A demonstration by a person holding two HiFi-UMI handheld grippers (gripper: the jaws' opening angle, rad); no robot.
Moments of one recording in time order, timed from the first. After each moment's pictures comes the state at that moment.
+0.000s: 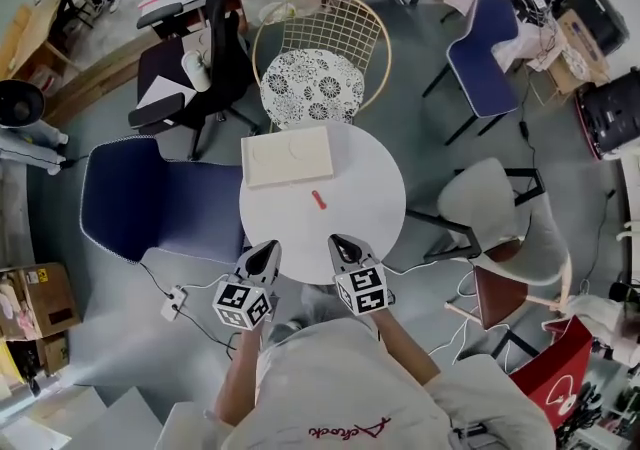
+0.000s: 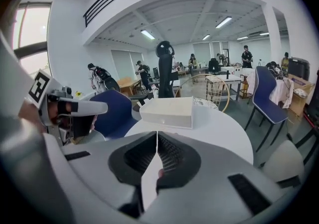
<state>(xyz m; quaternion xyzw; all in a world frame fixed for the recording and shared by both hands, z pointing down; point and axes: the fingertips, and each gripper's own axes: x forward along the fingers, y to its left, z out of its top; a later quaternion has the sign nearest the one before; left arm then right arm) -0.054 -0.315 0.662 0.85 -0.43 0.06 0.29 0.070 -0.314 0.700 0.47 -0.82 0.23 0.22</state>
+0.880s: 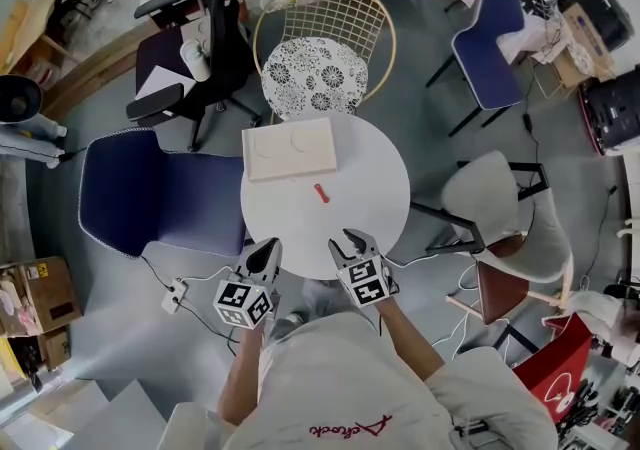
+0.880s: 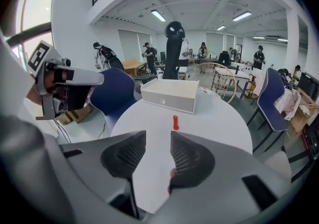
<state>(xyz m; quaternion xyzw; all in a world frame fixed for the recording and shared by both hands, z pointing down) -0.059 -0.309 0.674 0.84 -0.44 0.06 0.31 0.074 -0.297 0.752 0.41 -0.82 0.23 0.33</state>
